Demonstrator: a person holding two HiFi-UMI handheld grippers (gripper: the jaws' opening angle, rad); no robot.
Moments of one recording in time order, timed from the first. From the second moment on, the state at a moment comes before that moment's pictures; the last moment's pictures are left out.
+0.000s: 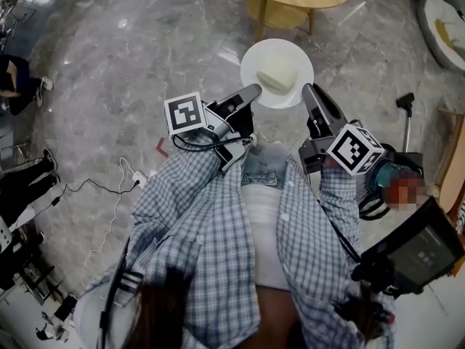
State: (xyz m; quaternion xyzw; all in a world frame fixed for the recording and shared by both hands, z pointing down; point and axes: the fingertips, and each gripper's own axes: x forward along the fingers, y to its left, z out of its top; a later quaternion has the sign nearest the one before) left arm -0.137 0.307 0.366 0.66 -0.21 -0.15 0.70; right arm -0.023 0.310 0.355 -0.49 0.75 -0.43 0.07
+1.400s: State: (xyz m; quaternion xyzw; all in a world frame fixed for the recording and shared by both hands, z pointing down) left arm -0.127 0.289 0.380 0.66 -0.21 -0.16 0.70; right arm -0.015 0.291 0.368 -0.49 0.76 -0.42 0.06
